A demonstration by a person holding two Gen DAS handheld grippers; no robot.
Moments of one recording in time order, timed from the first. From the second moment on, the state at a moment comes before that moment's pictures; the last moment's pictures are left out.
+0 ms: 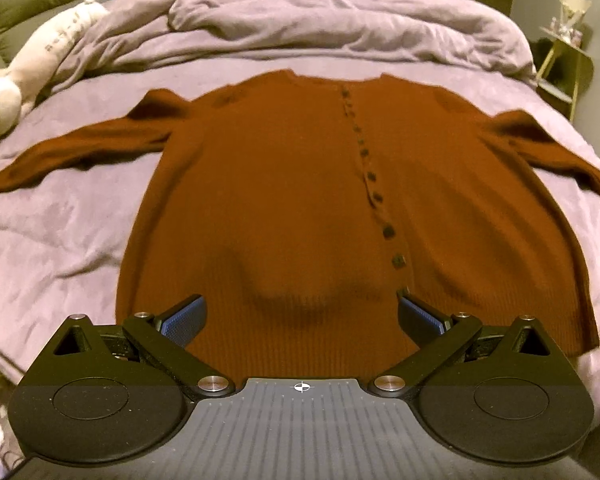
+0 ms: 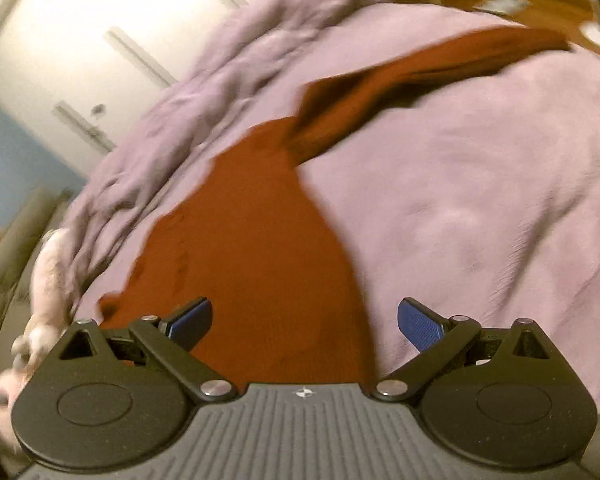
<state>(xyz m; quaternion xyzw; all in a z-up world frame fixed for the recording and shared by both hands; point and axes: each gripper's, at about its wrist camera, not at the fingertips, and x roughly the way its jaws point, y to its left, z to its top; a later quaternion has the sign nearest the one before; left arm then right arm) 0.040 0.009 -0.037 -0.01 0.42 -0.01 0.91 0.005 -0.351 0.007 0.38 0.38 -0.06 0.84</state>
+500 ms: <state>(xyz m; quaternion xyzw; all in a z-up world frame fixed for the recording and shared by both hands) 0.133 0.014 -0.063 -0.05 0.39 0.03 0.92 0.050 -0.550 -0.076 0.60 0.24 -0.22 0.73</state>
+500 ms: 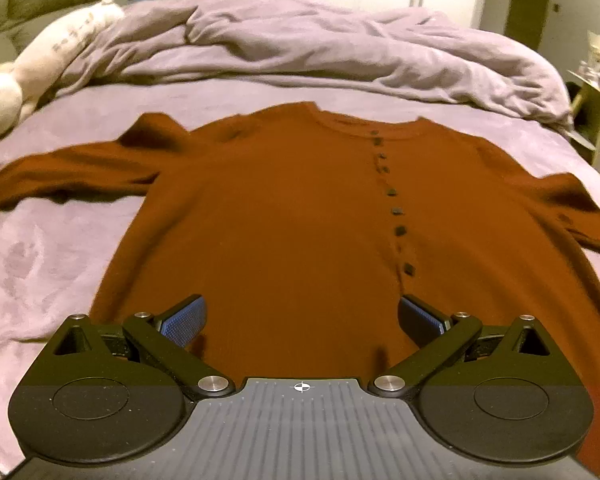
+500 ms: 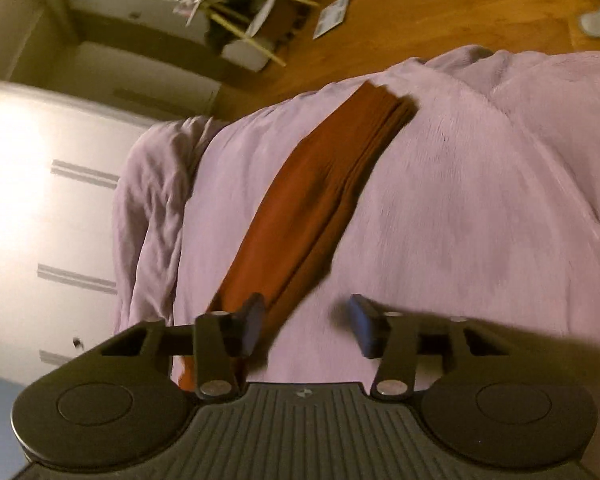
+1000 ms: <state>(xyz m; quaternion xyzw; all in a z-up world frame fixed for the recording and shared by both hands) 0.148 0.044 -0.101 -0.09 0.42 0.02 0.90 0.107 -0.540 -0.014 0.43 0.23 -0.26 0.84</state>
